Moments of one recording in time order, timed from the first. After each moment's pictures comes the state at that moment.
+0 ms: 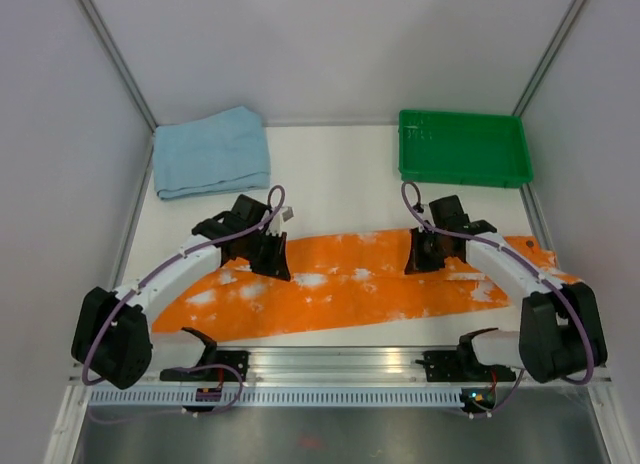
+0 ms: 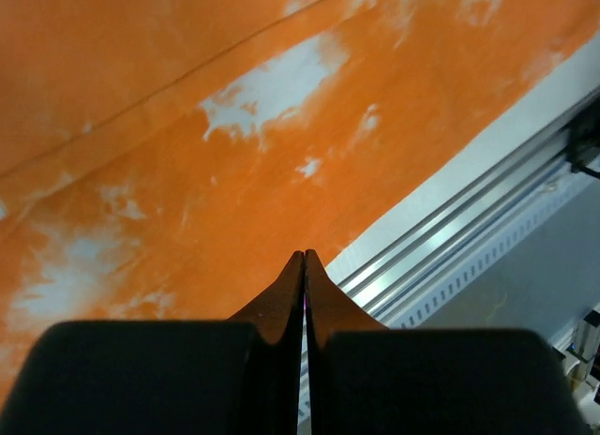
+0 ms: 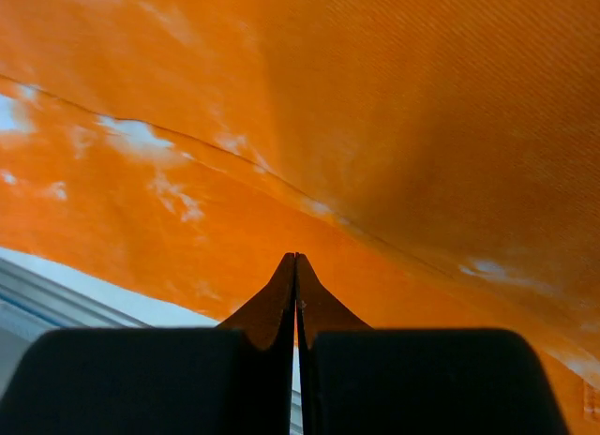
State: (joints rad) left arm -0.48 1.27 0.87 -0.67 0.44 -0.25; right arm 0.24 1.29 0.75 -0.59 -0.34 0.26
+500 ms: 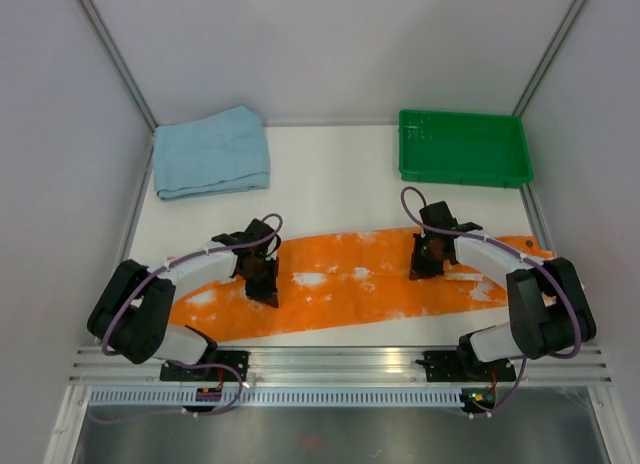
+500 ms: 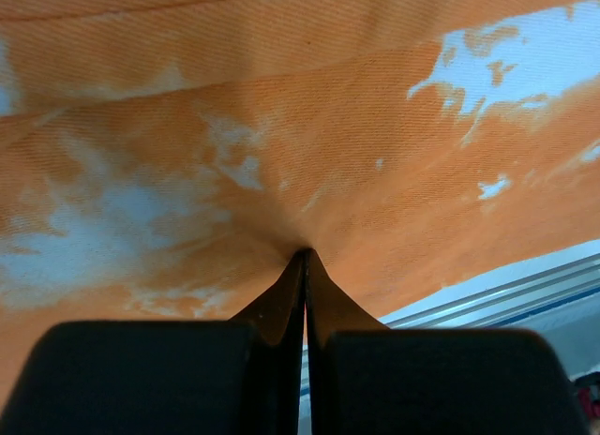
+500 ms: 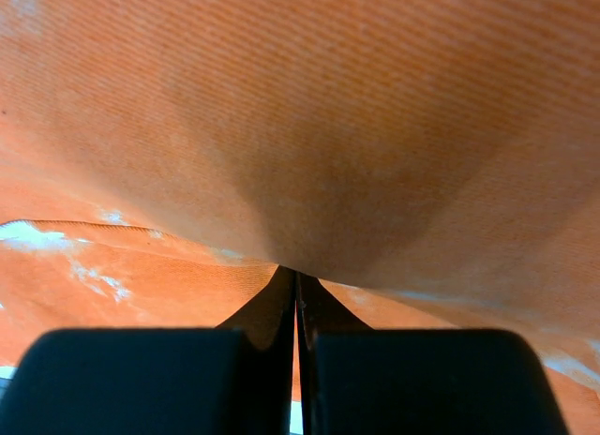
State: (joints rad) left arm -0.53 1.38 0.64 -0.60 0.22 -0.50; right arm 0.28 1.44 0.69 -0.52 -0.11 0.48
